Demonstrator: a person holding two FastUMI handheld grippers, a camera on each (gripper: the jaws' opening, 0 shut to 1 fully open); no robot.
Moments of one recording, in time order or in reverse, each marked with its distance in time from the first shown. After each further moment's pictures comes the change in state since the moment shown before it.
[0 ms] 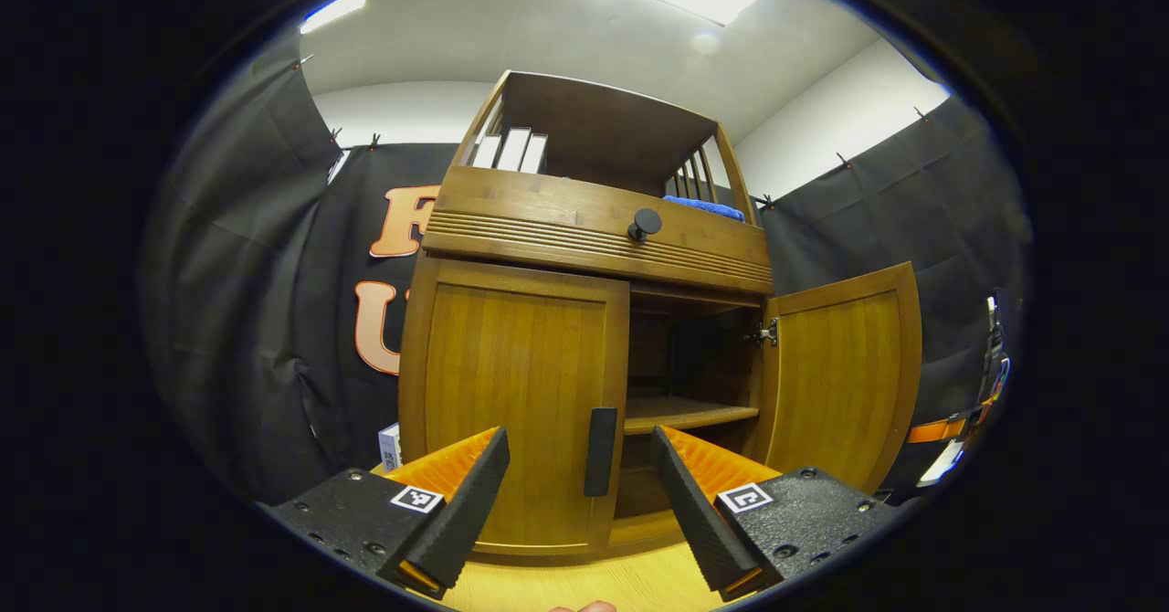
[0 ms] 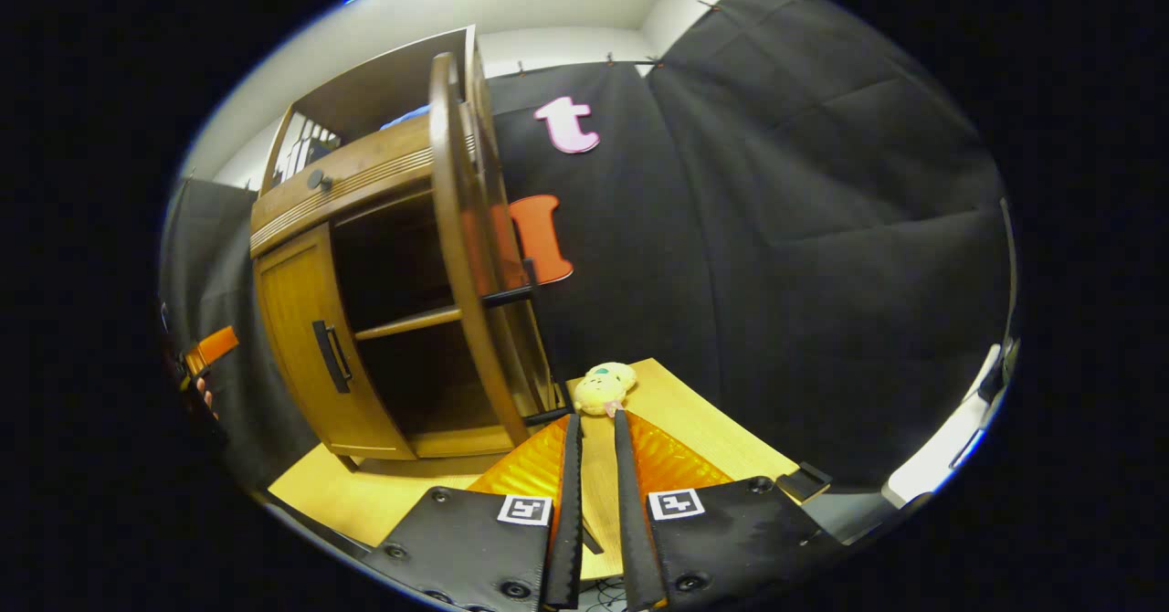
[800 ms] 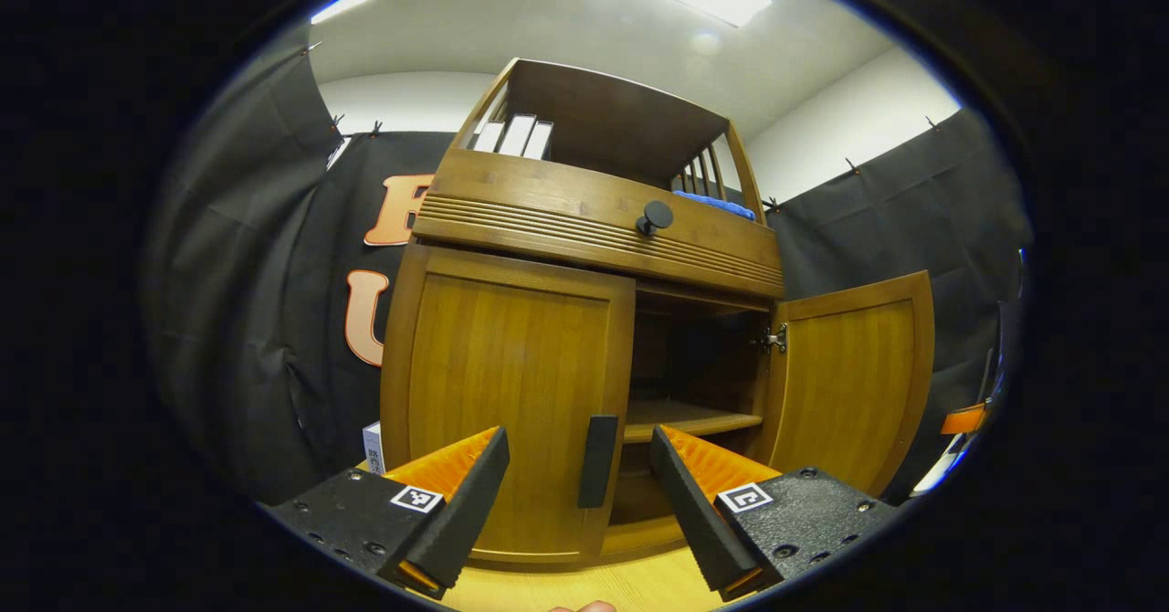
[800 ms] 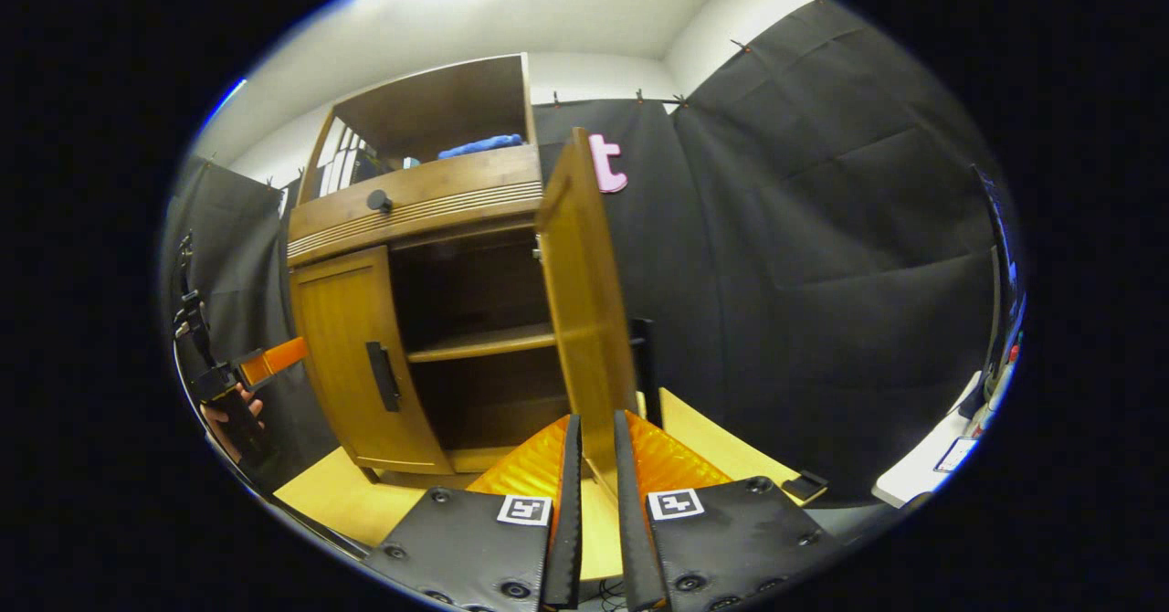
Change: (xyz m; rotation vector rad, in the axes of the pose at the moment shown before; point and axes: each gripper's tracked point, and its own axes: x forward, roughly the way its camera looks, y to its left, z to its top) left arm 0.030 0.012 -0.003 -0.046 0.007 0.016; right arm -0.045 0.133 0.043 -0.103 -0.102 0.059
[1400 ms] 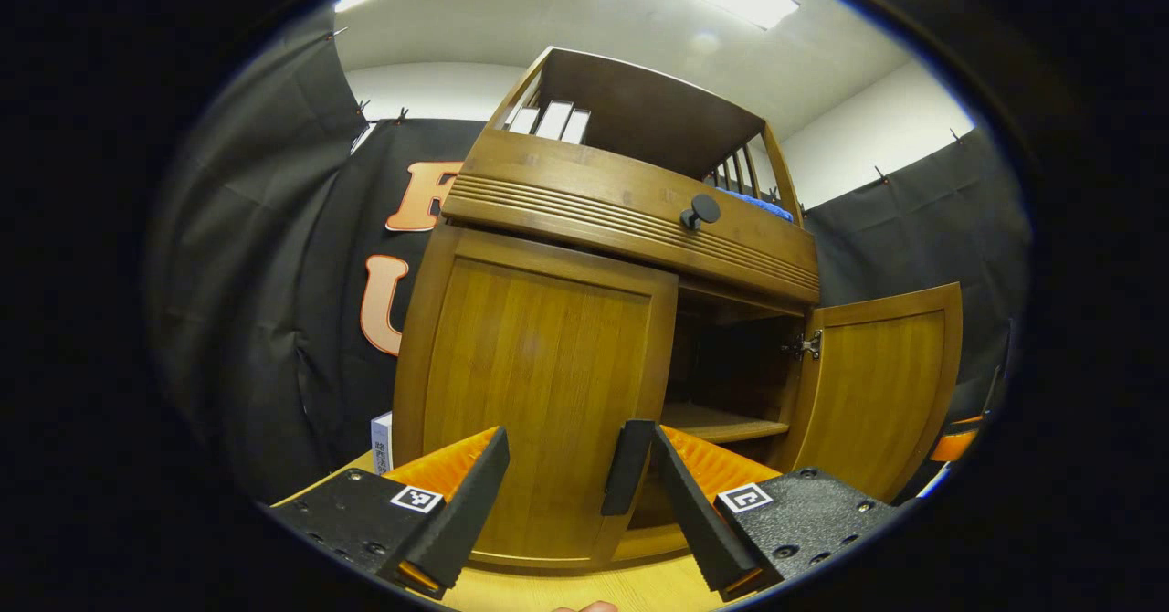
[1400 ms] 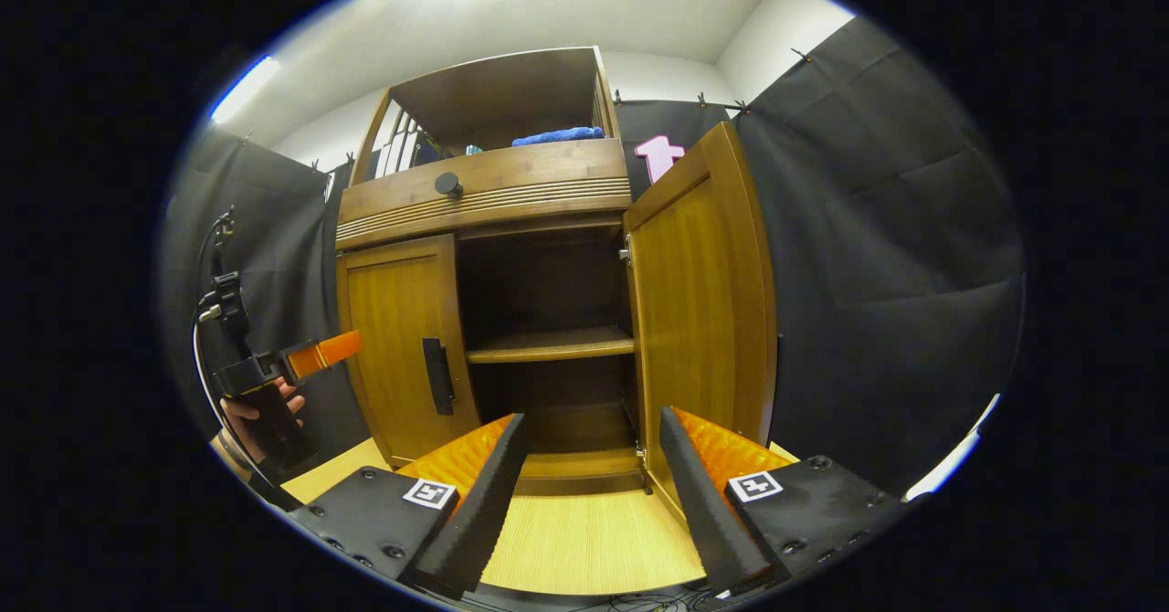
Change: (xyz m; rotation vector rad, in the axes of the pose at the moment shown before) left arm 0.023 0.024 -0.019 -0.052 0.021 0.048; right arm 0.026 0.073 -0.008 -0.041 0.013 0.108
